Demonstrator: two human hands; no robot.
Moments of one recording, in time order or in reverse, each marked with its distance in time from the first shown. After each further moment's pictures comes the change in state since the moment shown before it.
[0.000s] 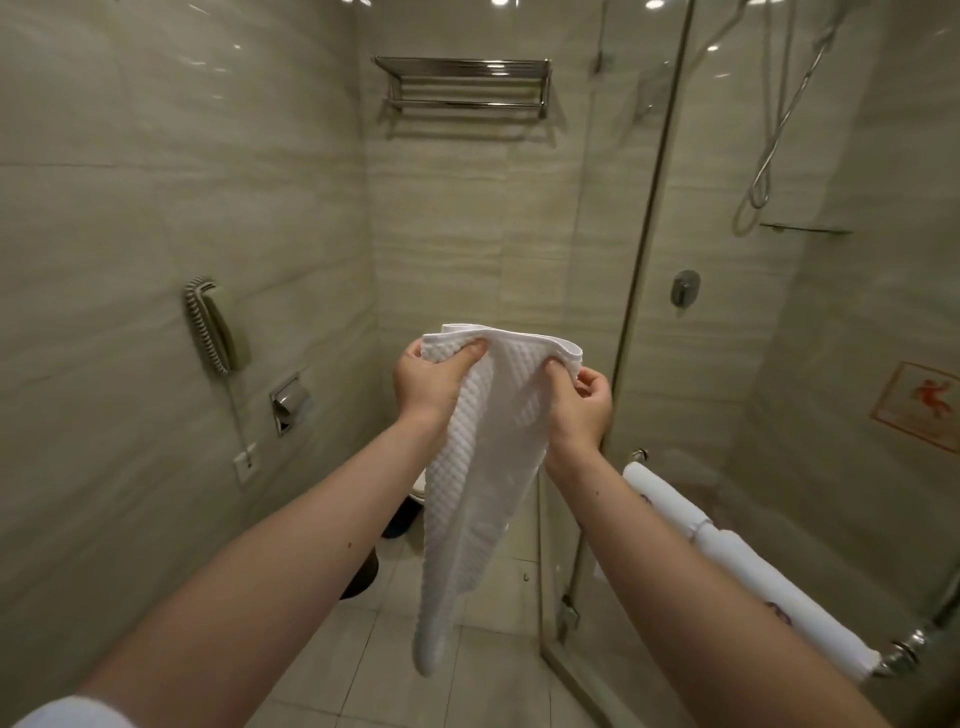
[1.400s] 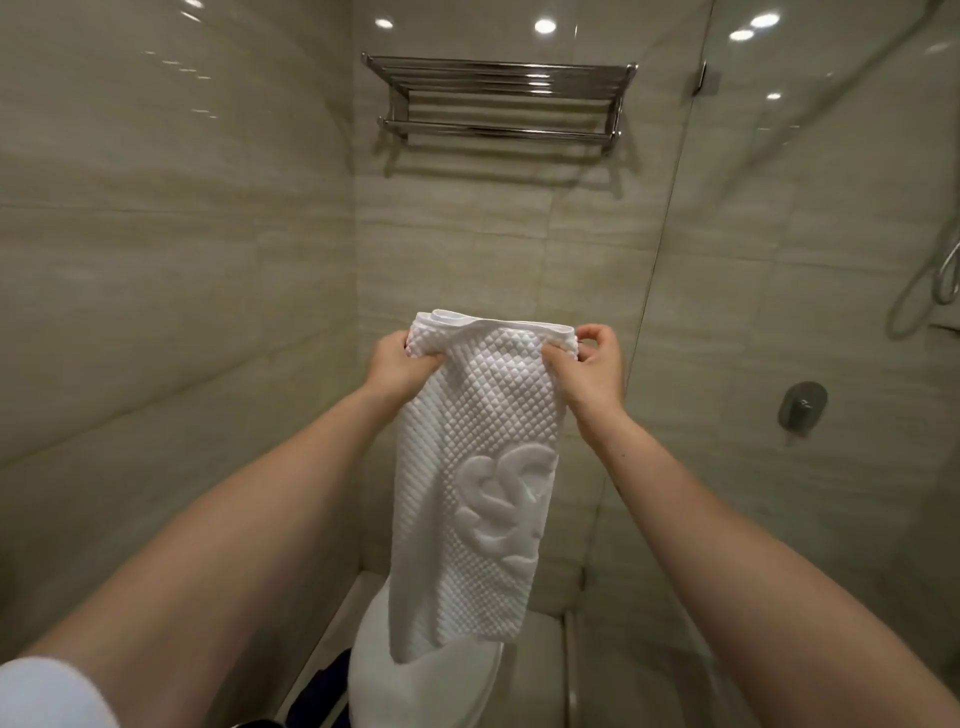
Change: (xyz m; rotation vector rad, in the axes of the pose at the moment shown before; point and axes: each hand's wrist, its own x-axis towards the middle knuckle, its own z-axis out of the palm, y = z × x) left_hand 0.610 -0.107 0.127 0.519 -0.102 0.145; right_hand 0.514 0.094 0.334 -0.300 -0.353 -0.243
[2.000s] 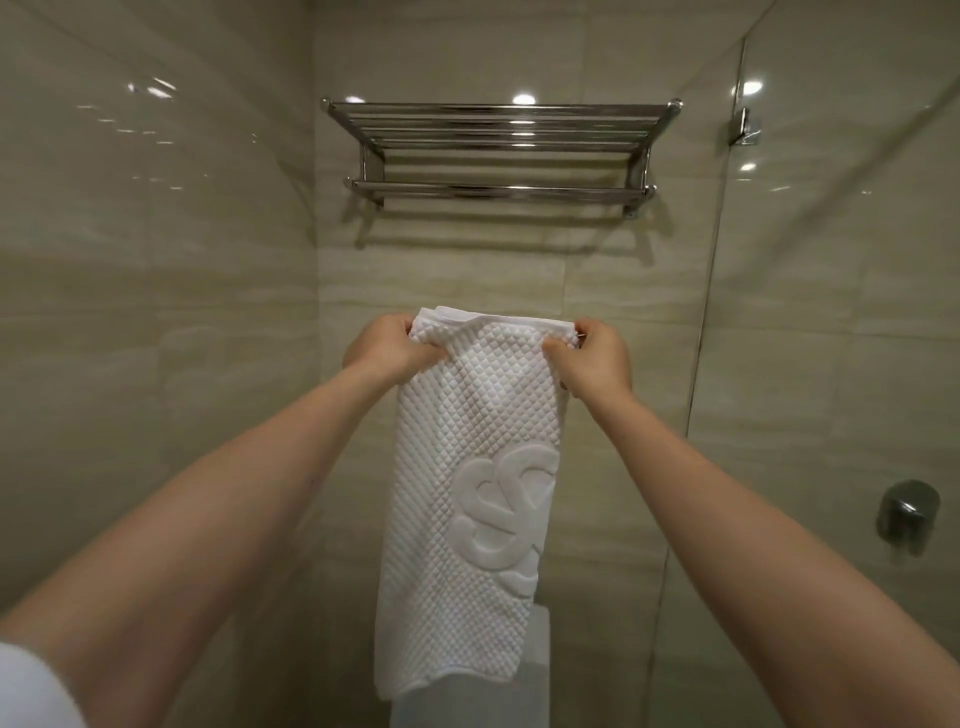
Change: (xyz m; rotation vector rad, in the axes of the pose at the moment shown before) left_hand 0.315 0.008 0.019 0.368 -0.027 0.155; right_hand 0.291 0.035 0.132 -0.465 0.088 -0.213
